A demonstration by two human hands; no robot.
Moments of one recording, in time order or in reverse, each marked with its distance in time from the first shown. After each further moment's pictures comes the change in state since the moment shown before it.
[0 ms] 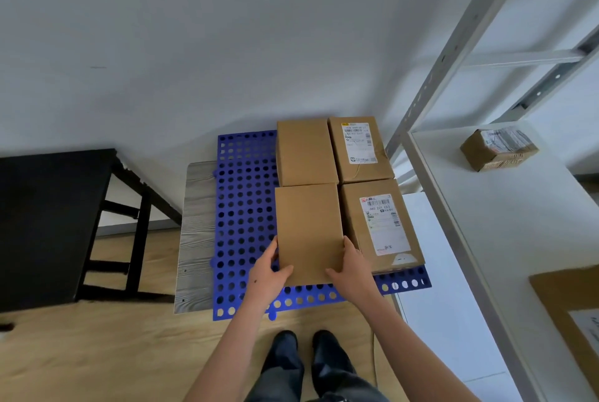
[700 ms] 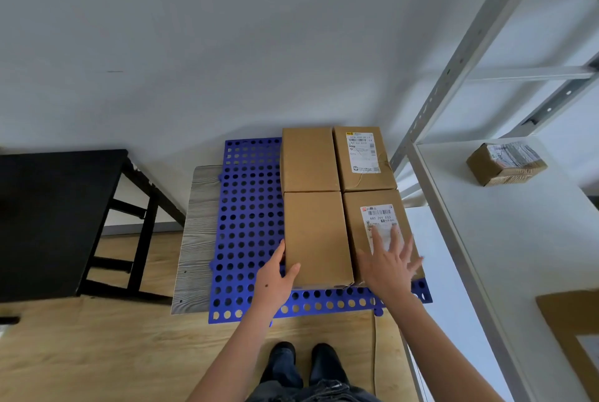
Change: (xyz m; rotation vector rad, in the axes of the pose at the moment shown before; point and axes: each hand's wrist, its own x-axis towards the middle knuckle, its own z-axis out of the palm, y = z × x) left_hand -0.003 0.006 0.022 0.235 0.076 0.130; right_hand 0.027 0.038 -0.044 -0.464 0.233 -0.002
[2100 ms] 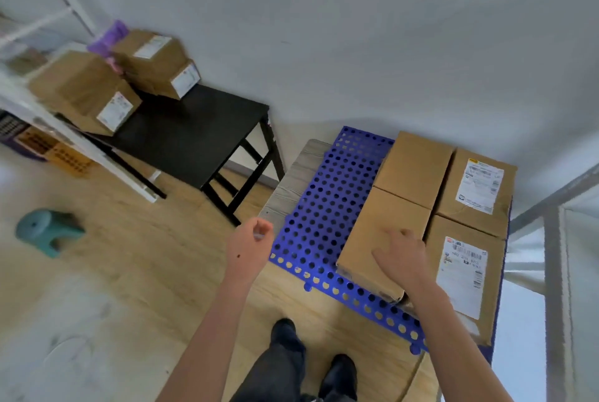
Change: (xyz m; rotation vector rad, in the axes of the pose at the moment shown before) left_hand -0.111 0.007 -0.070 -0.095 0.772 -0.301; right_hand 0.006 -0.065 -0.034 0.054 -0.299 -0.544
